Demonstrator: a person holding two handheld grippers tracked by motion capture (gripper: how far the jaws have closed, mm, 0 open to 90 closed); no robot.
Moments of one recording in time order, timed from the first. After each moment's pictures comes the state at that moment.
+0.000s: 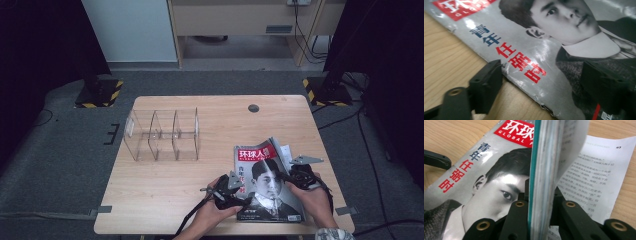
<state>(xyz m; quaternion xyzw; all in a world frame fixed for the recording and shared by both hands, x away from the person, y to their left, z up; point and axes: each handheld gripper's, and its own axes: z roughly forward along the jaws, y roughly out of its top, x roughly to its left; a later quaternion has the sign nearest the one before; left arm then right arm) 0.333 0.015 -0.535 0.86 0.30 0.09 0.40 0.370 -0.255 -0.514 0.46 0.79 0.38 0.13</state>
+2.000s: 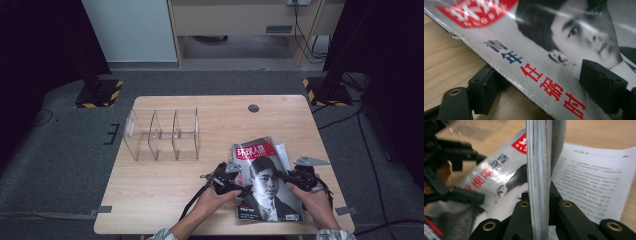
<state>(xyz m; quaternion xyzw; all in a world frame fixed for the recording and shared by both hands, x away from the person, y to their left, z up) 0.373 0.017 -0.535 0.85 0.32 0.06 0.42 0.363 -0.256 -0.508 0.44 0.76 0.46 0.09</state>
